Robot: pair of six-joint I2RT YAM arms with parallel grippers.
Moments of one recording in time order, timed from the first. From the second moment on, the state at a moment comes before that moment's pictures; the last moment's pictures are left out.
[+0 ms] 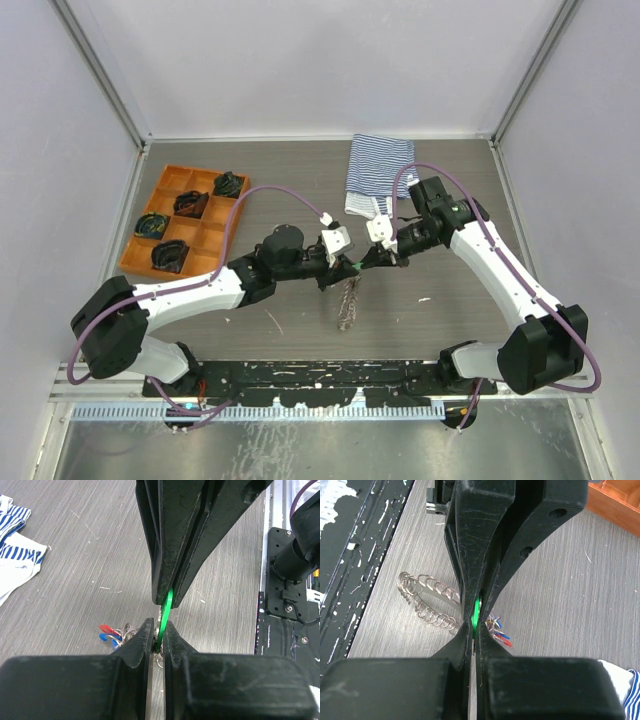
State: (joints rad) left arm -0.95 1.42 0.83 0.33 0.37 0.04; right arm 0.32 1.30 1.15 -1.06 -1.05 -1.41
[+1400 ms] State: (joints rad) left arm -0.92 1.42 0.84 0.35 0.42 0.00; right arm 0.30 1.30 1.15 -1.08 -1.10 -1.39
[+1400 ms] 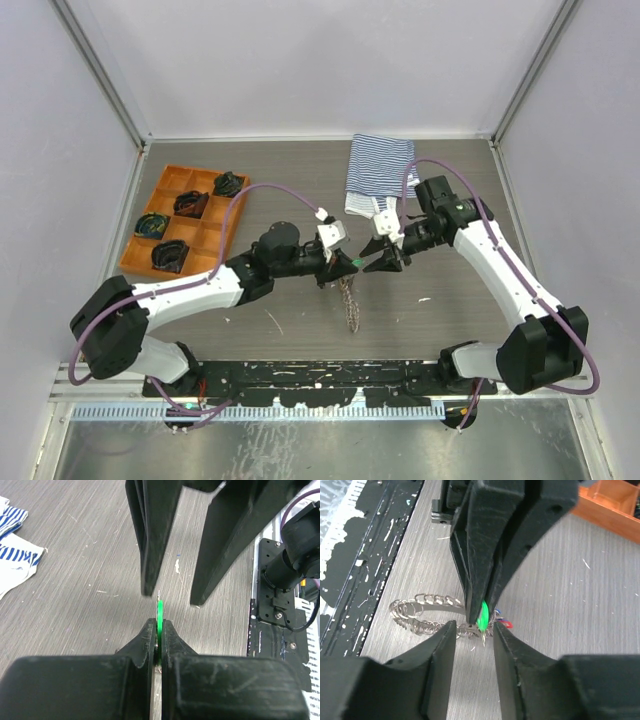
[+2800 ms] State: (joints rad) left arm -1.01 1.38 0.75 0.66 0.16 -0.19; right arm 0.12 1.13 0.85 -0.61 -1.41 -0.98
